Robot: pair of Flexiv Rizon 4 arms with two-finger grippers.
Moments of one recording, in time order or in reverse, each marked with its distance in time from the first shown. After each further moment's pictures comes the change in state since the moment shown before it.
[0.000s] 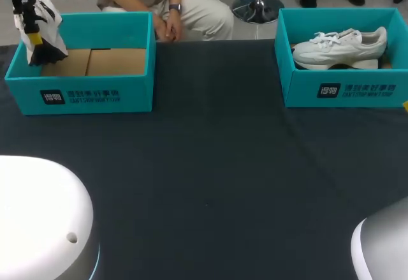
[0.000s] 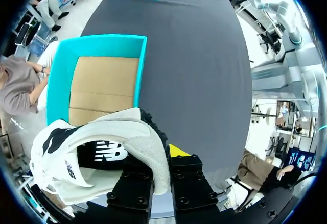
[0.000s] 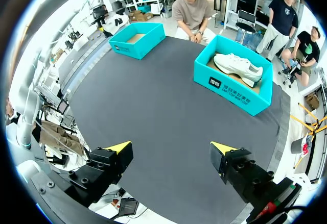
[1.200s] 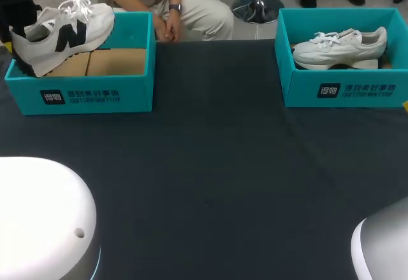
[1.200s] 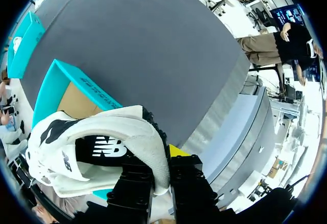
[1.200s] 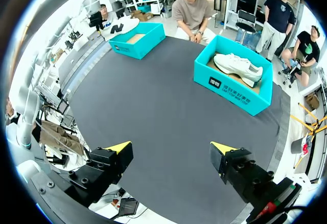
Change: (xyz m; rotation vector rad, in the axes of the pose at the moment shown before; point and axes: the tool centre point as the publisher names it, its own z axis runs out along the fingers) left arm -0.020 0.060 0.016 -0.297 -0.028 0.934; right arm 0.000 0.000 0.000 0.000 0.000 0.000
